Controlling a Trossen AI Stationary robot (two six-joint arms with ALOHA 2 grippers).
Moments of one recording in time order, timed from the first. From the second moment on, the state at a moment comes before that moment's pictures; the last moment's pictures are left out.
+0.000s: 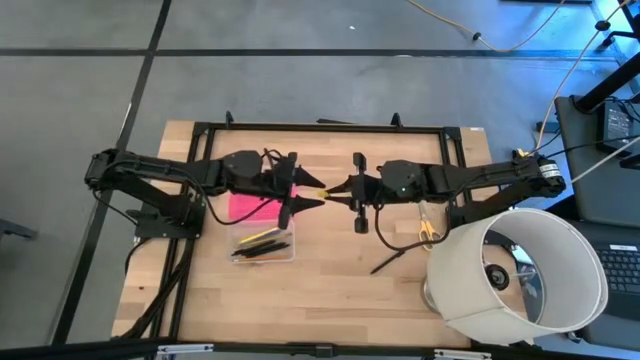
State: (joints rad) left arm -0.03 1.27 1.05 0.09 0.01 -0.18; right arm 0.12 1.39 1.24 -0.15 0.15 -0.14
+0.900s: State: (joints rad) left arm -0.02 1.28 1.05 0.19 0.02 -0.09; right arm 0.12 1.42 1.24 -0.08 0.15 -0.14
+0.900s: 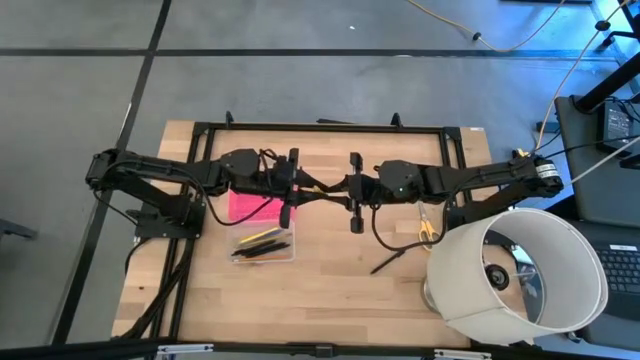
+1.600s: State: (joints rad) left arm -0.02 1.28 1.05 -0.50 0.06 -0.38; right arm 0.12 1.42 1.24 -0.79 0.04 0.03
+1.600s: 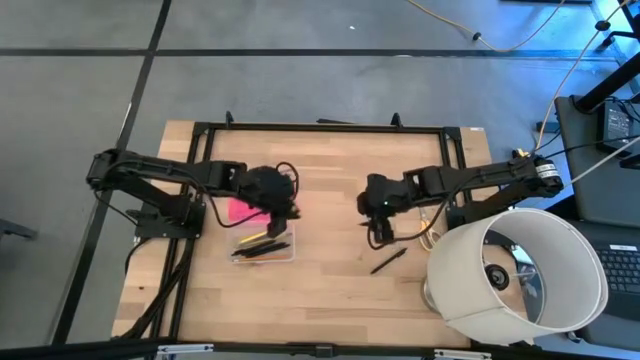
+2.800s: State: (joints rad) left arm -0.06 1.70 1.05 -0.86 0.21 -0.44; right arm 0.37 1.42 0.72 -0.69 -0.02 -0.01
